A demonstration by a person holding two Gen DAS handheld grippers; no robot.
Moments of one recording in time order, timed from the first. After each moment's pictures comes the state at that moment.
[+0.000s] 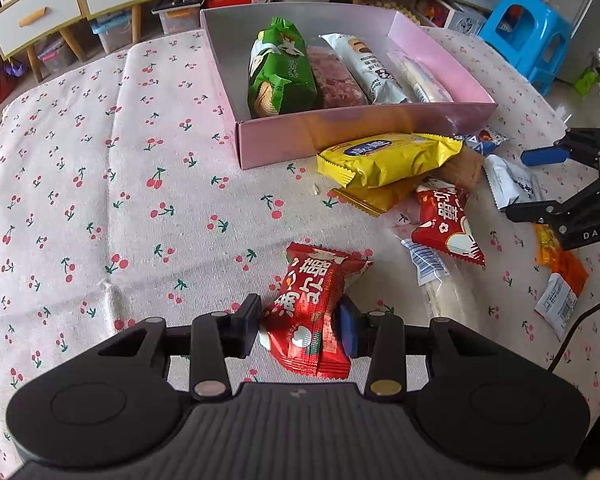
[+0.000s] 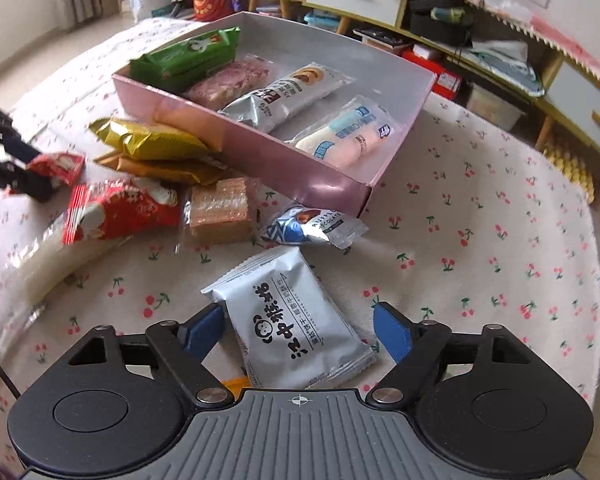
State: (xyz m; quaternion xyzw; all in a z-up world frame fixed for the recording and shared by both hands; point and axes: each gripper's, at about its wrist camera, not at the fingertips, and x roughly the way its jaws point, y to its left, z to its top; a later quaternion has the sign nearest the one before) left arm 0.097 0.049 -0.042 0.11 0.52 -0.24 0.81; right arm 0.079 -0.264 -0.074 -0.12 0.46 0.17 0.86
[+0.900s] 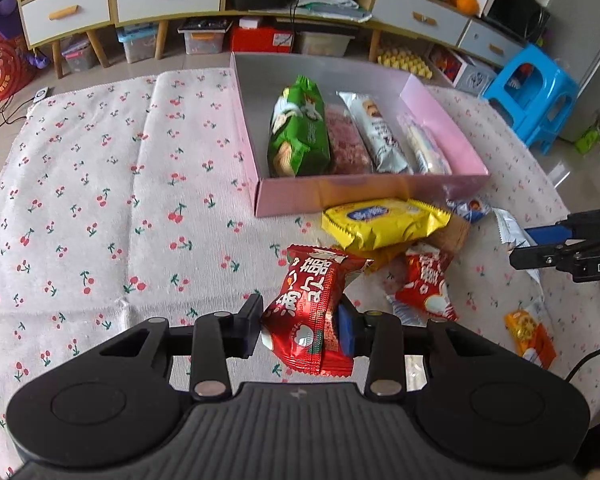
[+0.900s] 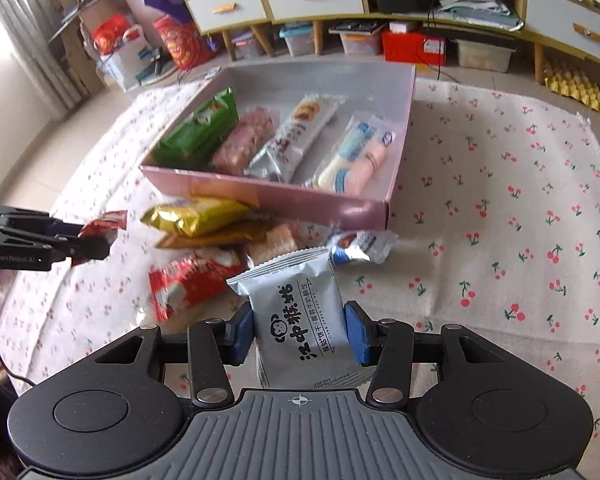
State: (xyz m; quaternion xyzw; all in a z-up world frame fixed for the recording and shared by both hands) left arm 0.101 0.062 -0.012 0.03 0.49 -0.23 0.84; right arm 0.072 -0.274 -0.029 0.05 0.47 0.17 0.86
